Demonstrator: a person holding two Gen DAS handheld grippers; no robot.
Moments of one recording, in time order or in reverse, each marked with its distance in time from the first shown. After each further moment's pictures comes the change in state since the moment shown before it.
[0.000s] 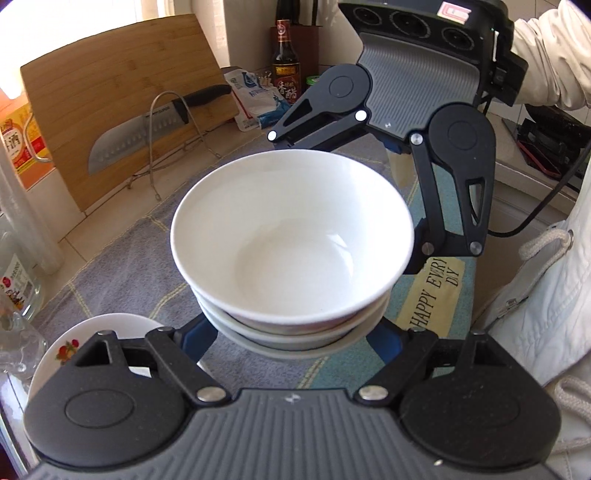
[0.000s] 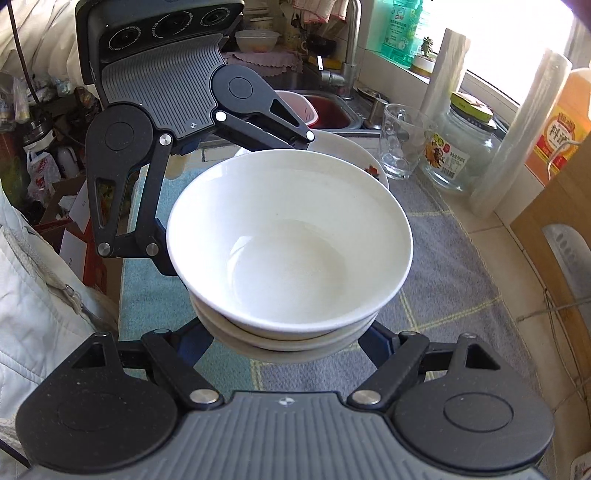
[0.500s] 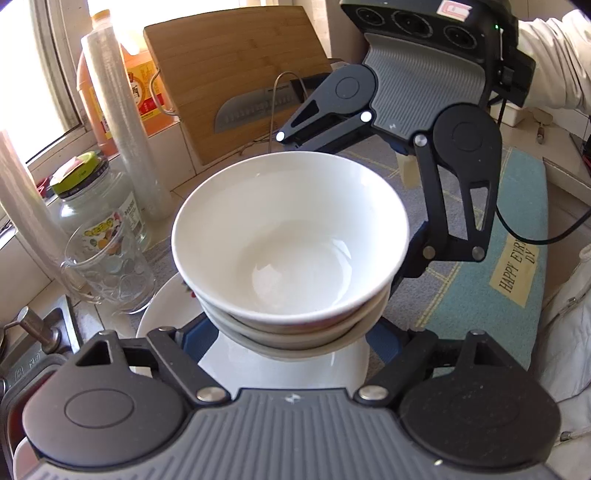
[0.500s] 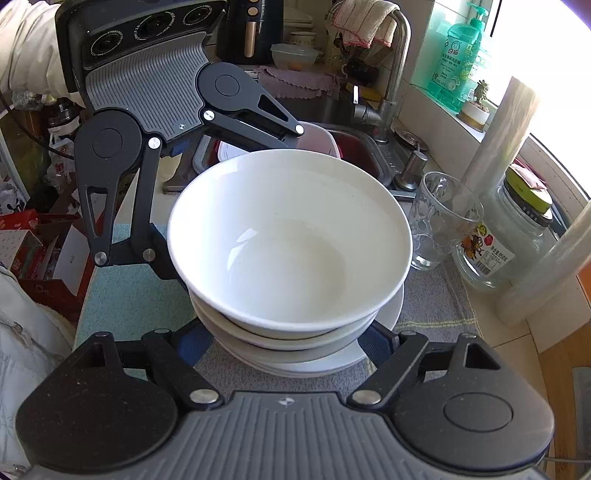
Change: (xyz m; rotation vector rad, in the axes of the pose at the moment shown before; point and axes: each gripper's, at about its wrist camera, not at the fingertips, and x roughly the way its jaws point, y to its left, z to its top) left arm -0.039 0.067 -0.045 -0.117 0.023 0.210; right arm 0.071 -0.028 0.083 -0.131 -0.042 0.063
